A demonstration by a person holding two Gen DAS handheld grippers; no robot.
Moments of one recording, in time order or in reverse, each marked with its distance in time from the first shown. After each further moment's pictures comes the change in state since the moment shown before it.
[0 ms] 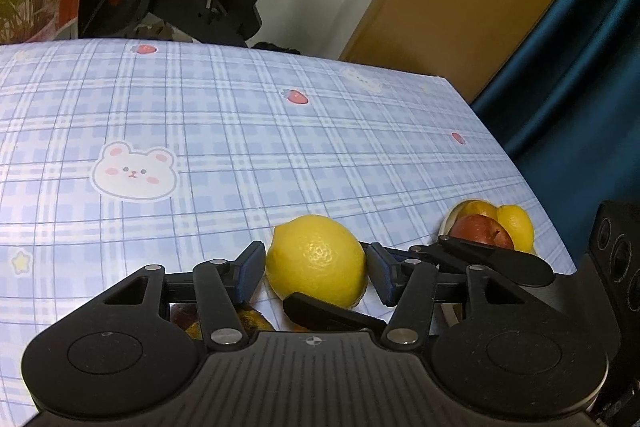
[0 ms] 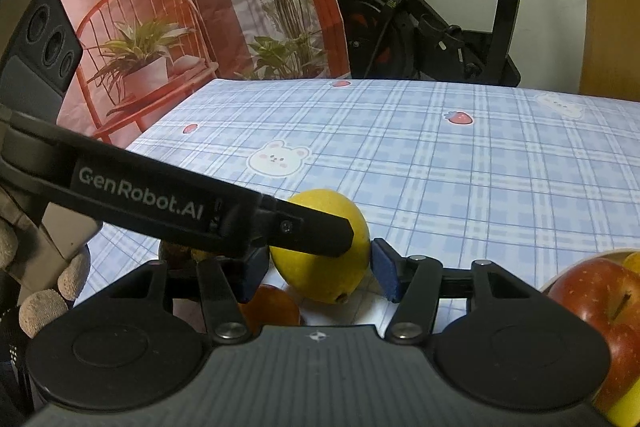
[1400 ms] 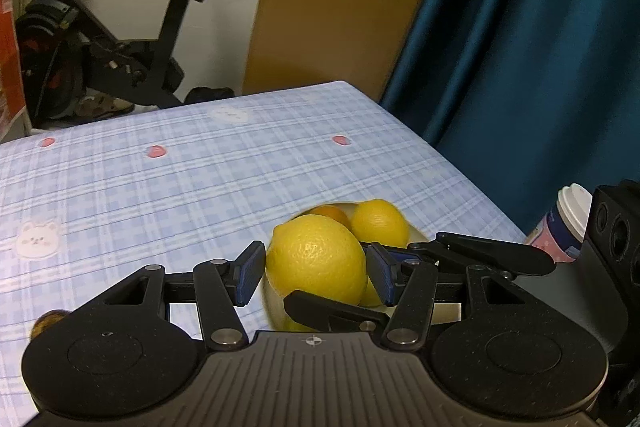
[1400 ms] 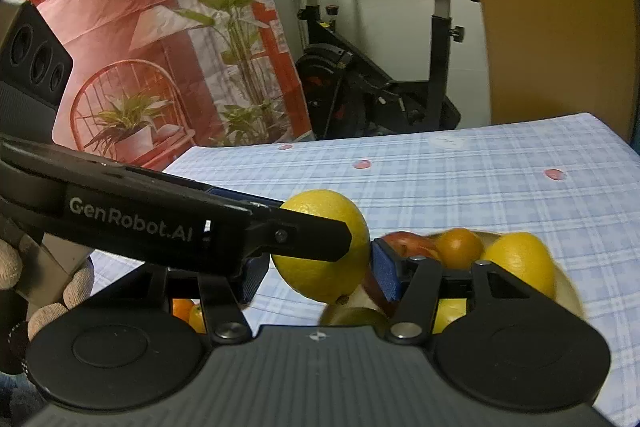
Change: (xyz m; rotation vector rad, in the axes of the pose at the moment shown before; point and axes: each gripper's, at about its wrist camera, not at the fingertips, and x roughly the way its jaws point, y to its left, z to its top) left arm -0.003 -0.146 -0.008 0.241 -0.066 -0.026; right arm -0.141 -0.044 -0.032 0.087 -0.181 -0.066
